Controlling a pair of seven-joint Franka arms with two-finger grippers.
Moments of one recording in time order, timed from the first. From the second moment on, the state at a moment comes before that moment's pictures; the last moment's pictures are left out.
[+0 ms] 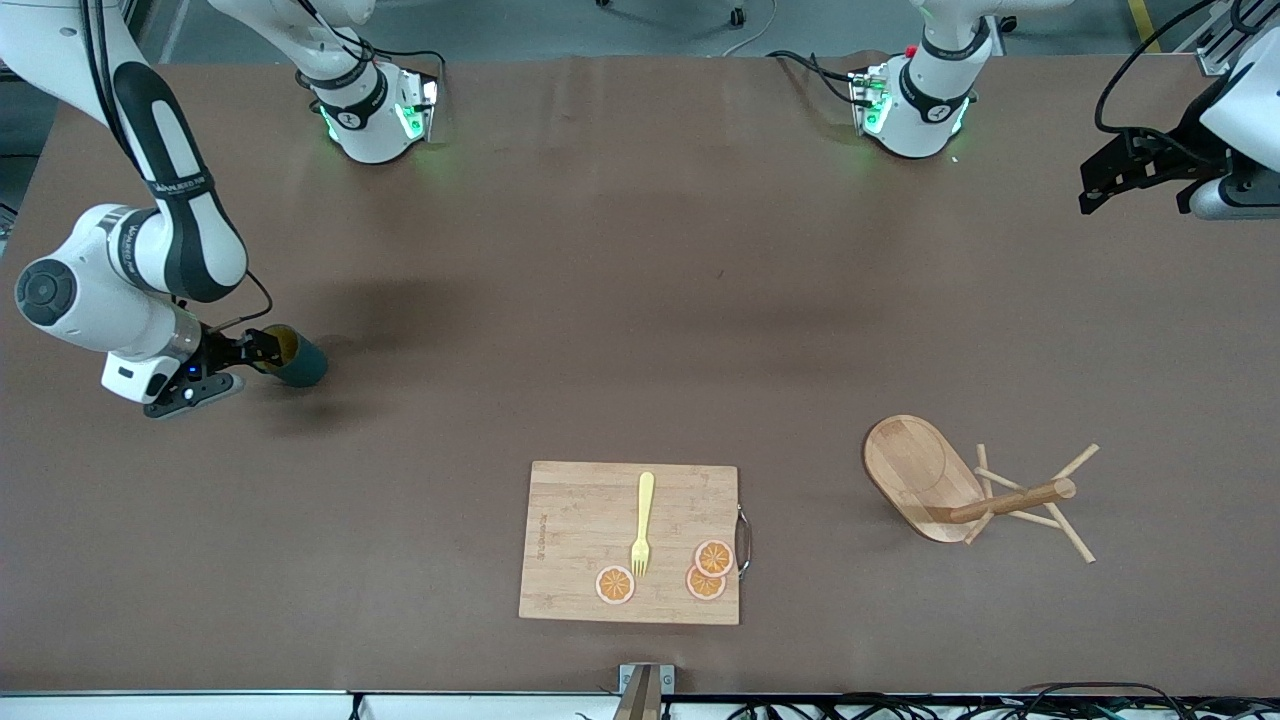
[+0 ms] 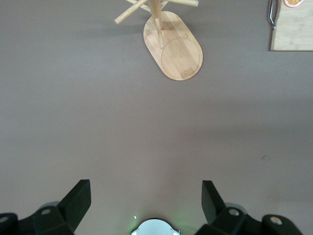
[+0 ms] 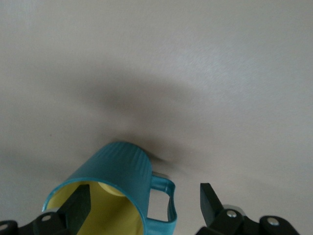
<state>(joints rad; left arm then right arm) -0.03 -0.08 -0.08 -1.55 0.02 1.43 -0.07 -0.13 0.28 -0.06 -2.20 0.03 2.39 -0.61</state>
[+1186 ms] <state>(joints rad) -0.05 0.03 -0.12 -1.56 0.02 1.49 -0.09 0.08 0.18 -0.03 -2.19 0.15 2.23 -0.17</state>
